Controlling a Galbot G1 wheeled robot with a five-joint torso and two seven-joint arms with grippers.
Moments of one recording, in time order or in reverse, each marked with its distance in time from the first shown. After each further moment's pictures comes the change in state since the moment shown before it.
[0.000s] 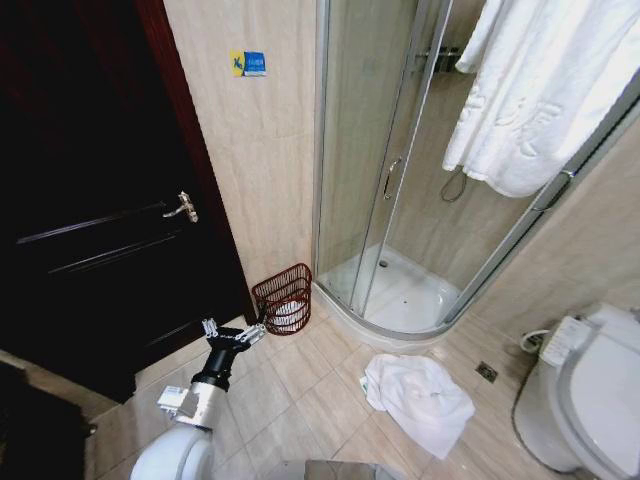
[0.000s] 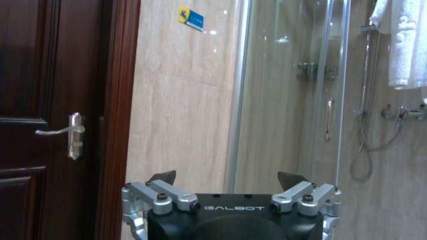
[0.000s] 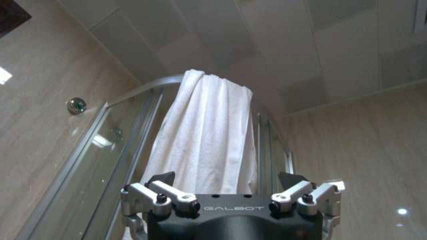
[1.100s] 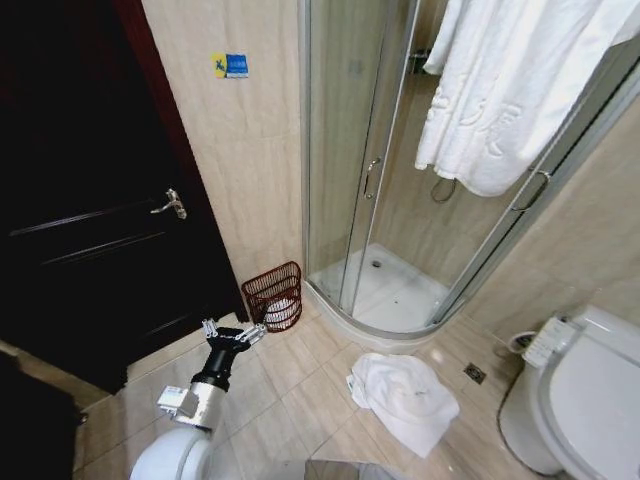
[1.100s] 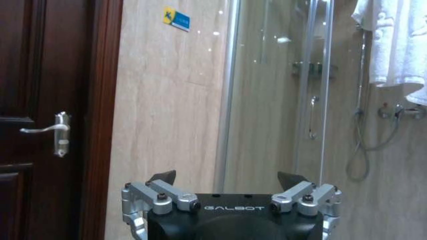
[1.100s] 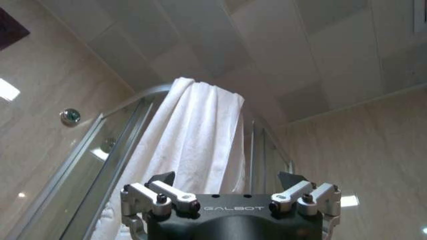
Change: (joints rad) left arm 0.000 0.000 0.000 0.000 0.000 0.000 0.000; right arm 0.071 -0.118 0.060 -0.065 0.061 0.001 -0.008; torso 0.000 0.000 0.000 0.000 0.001
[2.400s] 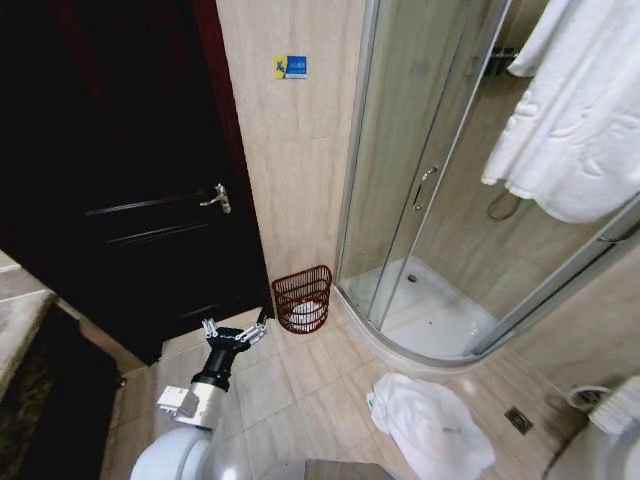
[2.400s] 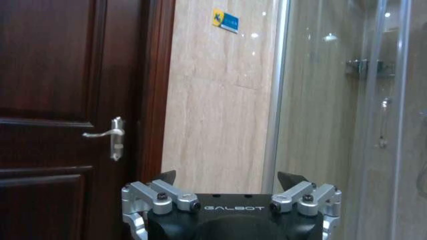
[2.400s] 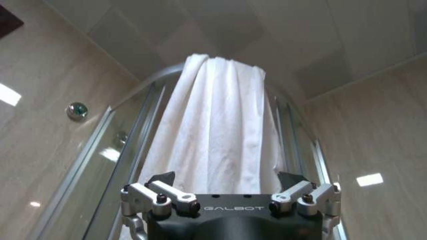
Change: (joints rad) left arm 0.000 0.000 0.000 0.000 0.000 0.000 0.000; right arm -0.002 0.022 0.018 0.019 -0.020 -0.054 0.094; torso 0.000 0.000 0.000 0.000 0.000
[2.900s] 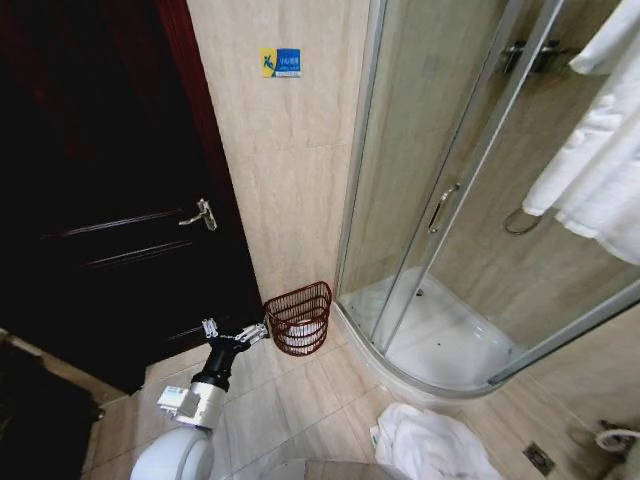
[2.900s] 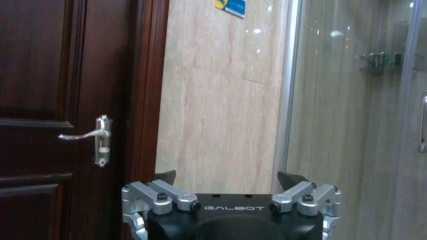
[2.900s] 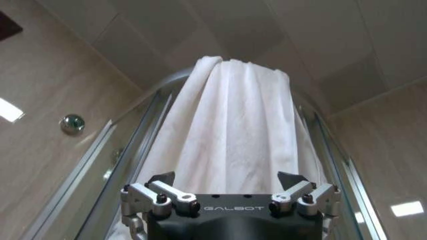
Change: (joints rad) left arm 0.000 0.000 0.000 0.000 0.000 0.000 0.000; right arm 0.166 -0.349 0.144 -0.072 0.154 -0.172 0.088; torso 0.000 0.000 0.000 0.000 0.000
